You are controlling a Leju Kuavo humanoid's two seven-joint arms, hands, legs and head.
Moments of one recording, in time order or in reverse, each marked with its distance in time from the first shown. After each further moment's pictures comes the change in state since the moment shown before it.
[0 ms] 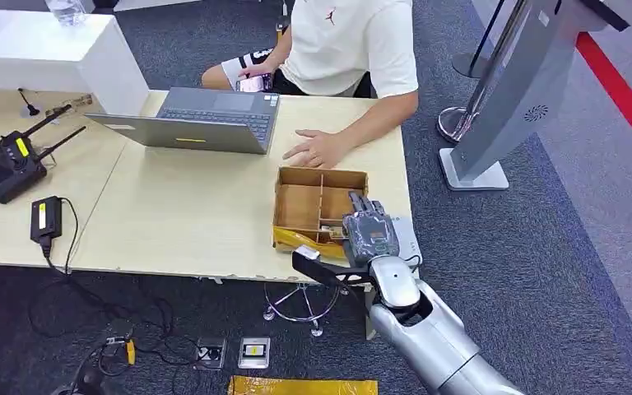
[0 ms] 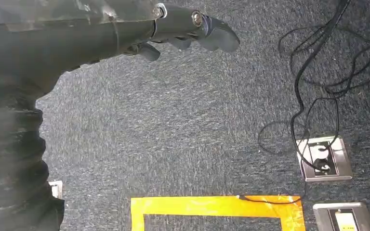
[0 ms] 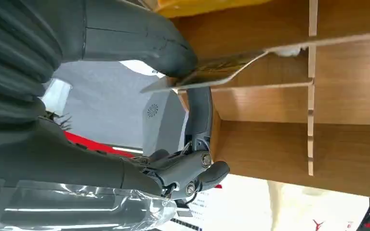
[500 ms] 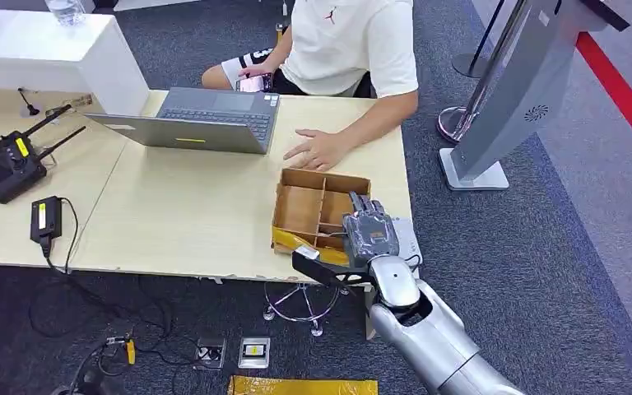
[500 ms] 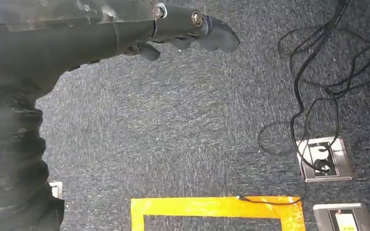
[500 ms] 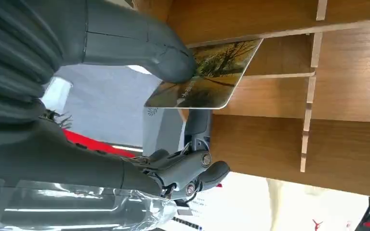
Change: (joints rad) left arm -0.001 0.000 0.000 0.000 -0.004 0.000 0.000; right arm -0.001 0.001 0.000 0.001 0.009 -0.007 0.000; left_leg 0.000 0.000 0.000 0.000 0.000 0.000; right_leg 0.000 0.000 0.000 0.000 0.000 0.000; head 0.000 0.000
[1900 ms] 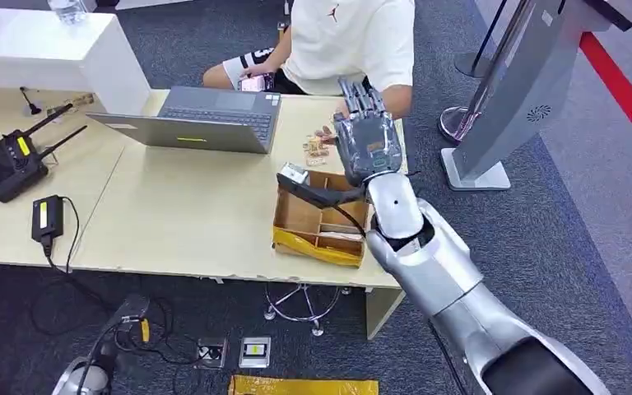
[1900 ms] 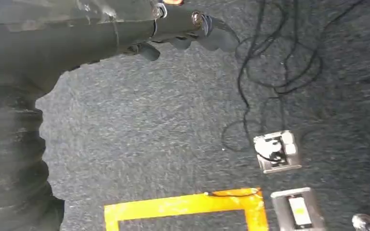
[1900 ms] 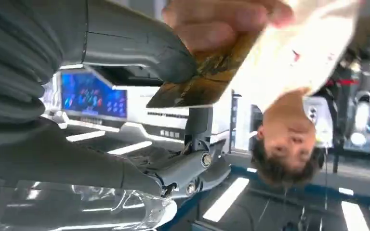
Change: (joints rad) left arm -0.126 -0.049 0.018 0.063 -0.094 -0.041 -0.064; right arm -0.329 0.062 -0.022 0.101 0.210 -0.120 -0.051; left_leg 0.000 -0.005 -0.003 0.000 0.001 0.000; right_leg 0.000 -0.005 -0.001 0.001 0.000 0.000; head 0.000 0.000
